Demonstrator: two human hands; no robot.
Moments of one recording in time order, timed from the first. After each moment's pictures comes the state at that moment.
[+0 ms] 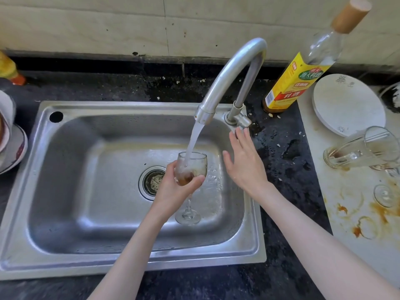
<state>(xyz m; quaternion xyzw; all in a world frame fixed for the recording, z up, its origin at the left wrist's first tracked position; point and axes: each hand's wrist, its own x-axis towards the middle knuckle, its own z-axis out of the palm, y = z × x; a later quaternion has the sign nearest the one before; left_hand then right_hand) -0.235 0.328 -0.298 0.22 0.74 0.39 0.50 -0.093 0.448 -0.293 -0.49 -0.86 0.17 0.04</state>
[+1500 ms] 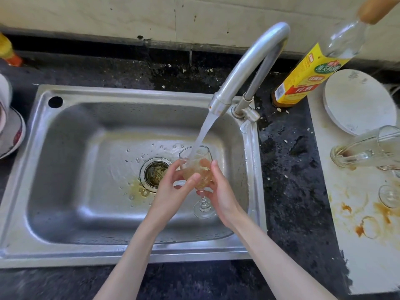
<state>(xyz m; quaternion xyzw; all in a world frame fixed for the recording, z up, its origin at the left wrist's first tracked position) -0.236 0.305 -0.297 0.25 0.68 0.46 0.51 -0.126 0.367 -0.305 -0.50 -0.40 0.75 0.16</state>
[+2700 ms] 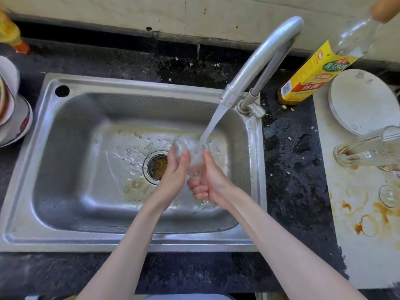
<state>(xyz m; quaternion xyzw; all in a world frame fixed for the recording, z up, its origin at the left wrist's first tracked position) -0.245 0.320 -0.295 0.23 0.67 0.46 0.53 -0.153 0.379 -0.294 -0.50 -0.28 0.82 -0.02</state>
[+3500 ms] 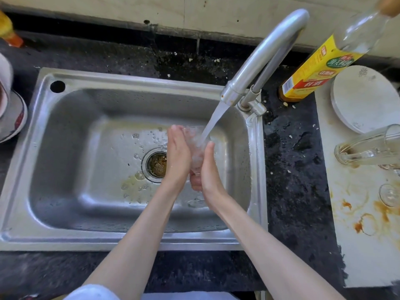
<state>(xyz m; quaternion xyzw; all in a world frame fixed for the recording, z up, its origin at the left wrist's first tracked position) -0.238 0.365 -0.297 0.17 0.73 0.56 0.36 -0.168 0.365 -0.295 -0.52 -0.41 0.73 0.15</state>
